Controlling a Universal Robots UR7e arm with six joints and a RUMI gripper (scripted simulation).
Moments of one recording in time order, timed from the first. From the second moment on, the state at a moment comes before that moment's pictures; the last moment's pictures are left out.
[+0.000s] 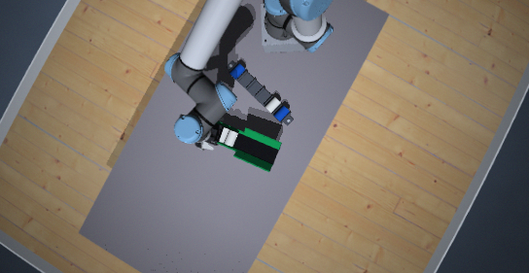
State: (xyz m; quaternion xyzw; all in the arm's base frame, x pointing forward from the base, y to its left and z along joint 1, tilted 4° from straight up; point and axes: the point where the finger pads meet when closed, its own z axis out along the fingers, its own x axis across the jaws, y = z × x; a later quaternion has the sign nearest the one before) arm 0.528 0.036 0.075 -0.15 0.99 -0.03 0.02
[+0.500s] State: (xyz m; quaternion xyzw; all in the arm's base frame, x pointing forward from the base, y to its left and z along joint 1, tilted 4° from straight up) arm 0.528 0.035 0.075 -0.13 0.99 -0.03 0.02
